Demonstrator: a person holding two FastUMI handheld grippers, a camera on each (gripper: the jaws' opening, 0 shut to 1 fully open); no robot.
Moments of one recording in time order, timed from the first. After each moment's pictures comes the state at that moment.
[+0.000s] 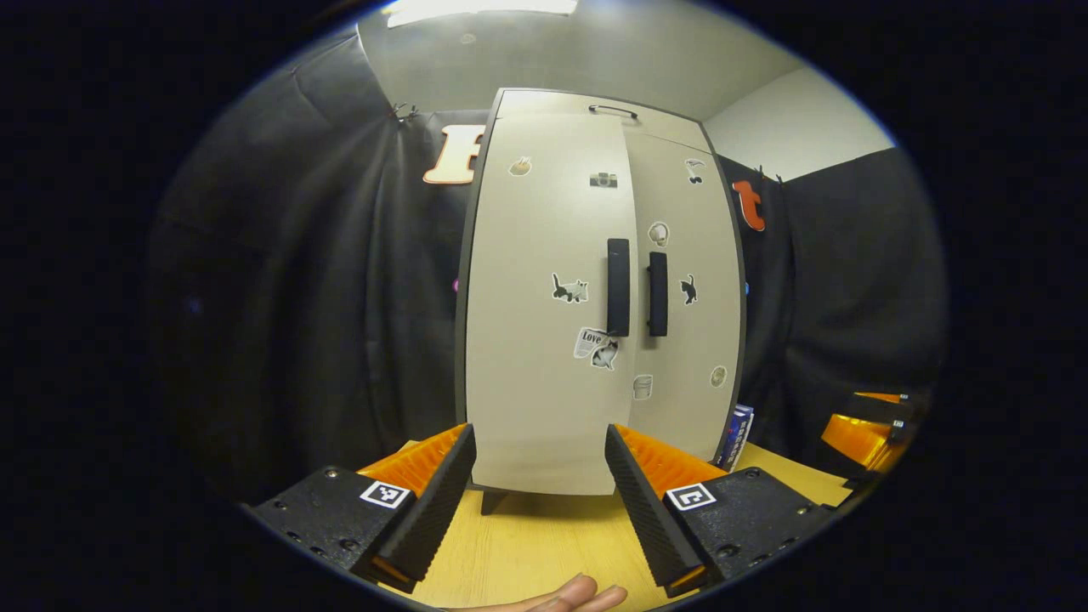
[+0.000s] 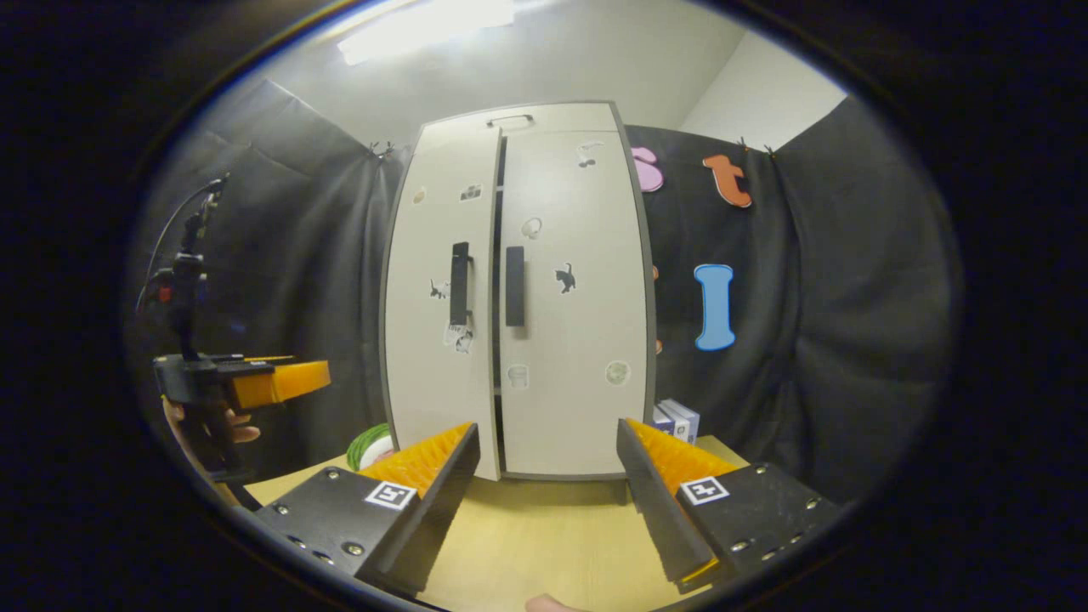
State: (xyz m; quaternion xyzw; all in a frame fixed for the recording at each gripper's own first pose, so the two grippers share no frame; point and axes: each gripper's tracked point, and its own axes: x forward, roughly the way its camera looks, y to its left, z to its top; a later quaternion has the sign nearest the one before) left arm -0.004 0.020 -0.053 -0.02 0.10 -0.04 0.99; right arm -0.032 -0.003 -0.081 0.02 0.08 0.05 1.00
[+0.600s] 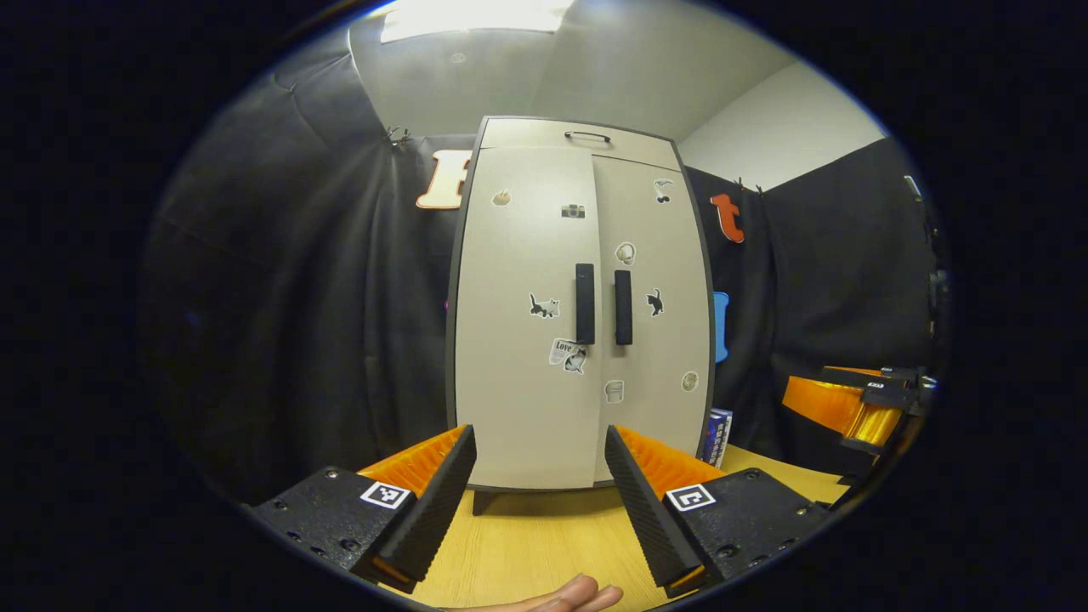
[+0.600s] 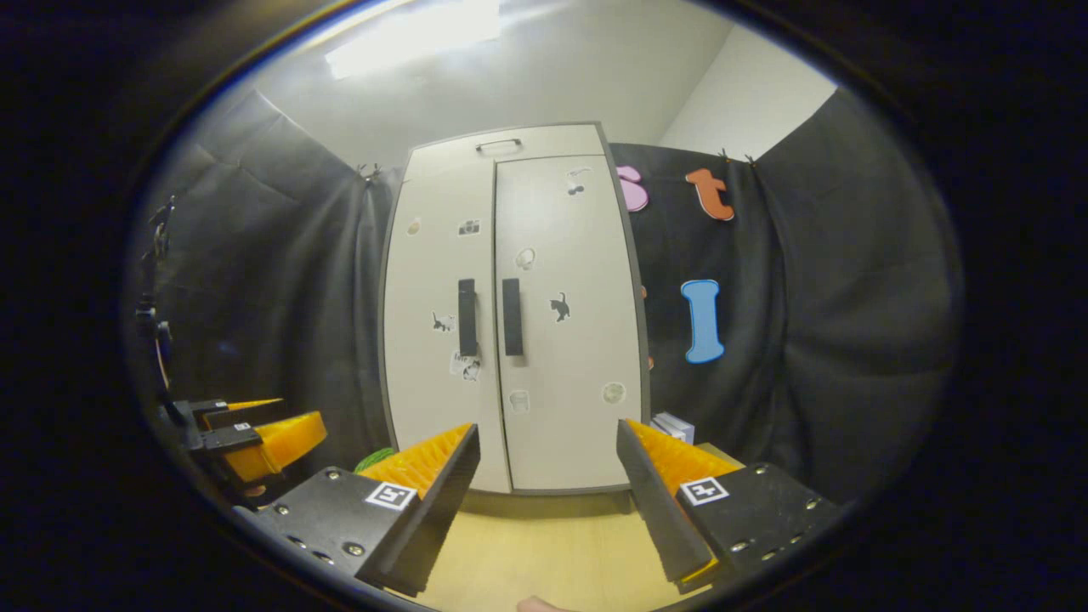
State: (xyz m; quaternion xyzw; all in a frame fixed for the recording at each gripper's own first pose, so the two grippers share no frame) left arm -0.057 -0.015 -0.034 -0.01 0.06 -0.06 1.00; right arm -0.049 0.002 -0.053 0.04 0.06 0.02 1.00
